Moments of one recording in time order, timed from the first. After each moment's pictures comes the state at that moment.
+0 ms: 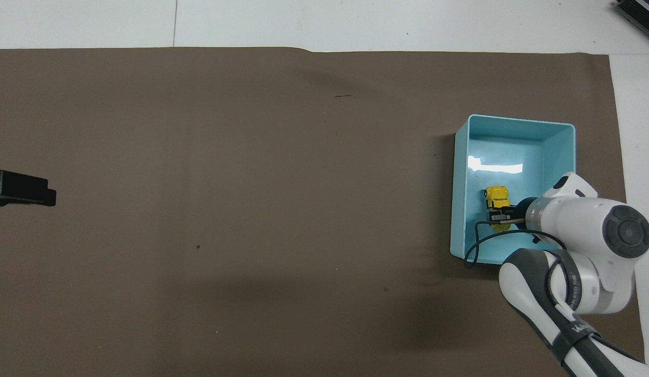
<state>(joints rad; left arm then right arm) -0.04 -0.12 -0.02 -1.58 -0.04 1.46 -0.08 -0.23 -0.01 0.20 -2.41 -0.01 2.60 -0.12</state>
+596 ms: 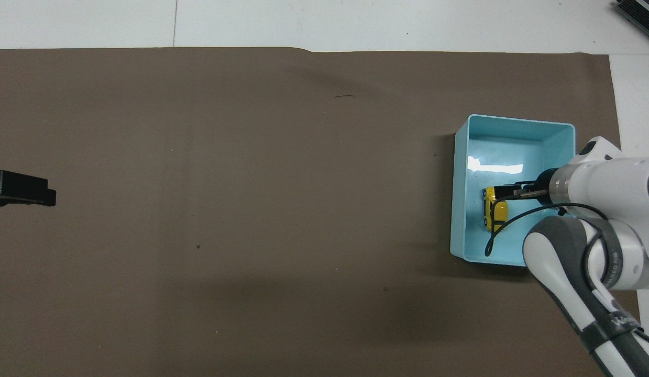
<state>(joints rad) -0.04 -0.12 -0.02 -1.58 -0.04 1.46 -0.08 -0.24 -0.01 0.20 -2.08 -0.01 2.23 -0.12</state>
